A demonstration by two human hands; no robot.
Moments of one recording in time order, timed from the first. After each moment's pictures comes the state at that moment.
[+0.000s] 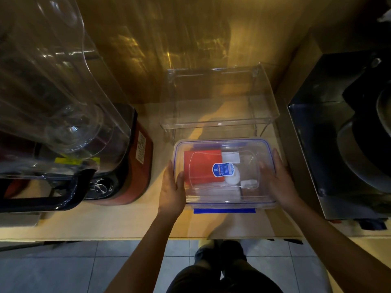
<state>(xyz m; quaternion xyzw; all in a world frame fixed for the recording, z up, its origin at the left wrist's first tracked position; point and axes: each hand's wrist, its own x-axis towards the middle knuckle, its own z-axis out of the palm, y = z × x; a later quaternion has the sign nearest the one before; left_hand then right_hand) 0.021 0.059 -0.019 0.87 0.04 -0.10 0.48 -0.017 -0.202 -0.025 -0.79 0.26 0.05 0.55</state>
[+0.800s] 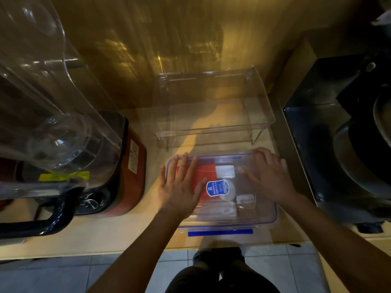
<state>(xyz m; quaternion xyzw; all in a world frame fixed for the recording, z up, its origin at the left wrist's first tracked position) 0.044 0.044 -0.024 0.98 -0.19 -0.06 0.09 0.011 -0.204 -0.013 -0.98 0.09 0.04 0.16</state>
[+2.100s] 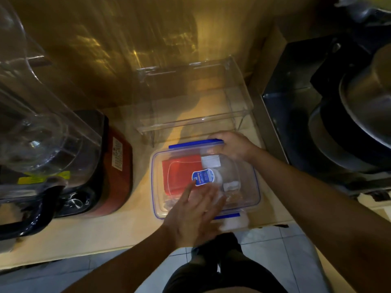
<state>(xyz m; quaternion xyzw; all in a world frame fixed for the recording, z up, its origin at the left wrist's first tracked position) -0.019 0.033 -0.022 0.84 -0.55 0.03 0.05 0.072 -0.191 0.011 -0.92 0.06 0.18 0.36</state>
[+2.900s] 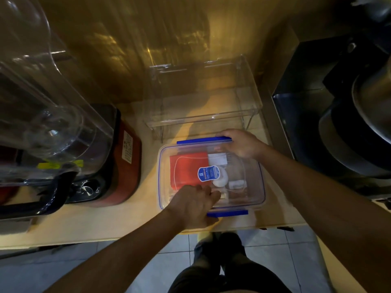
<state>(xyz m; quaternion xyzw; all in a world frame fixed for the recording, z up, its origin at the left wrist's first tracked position) -0.001 0.019 0.021 0.84 -0.52 -0.16 -0.04 0.073 -0.193 0.011 -0.91 0.04 0.19 0.37</state>
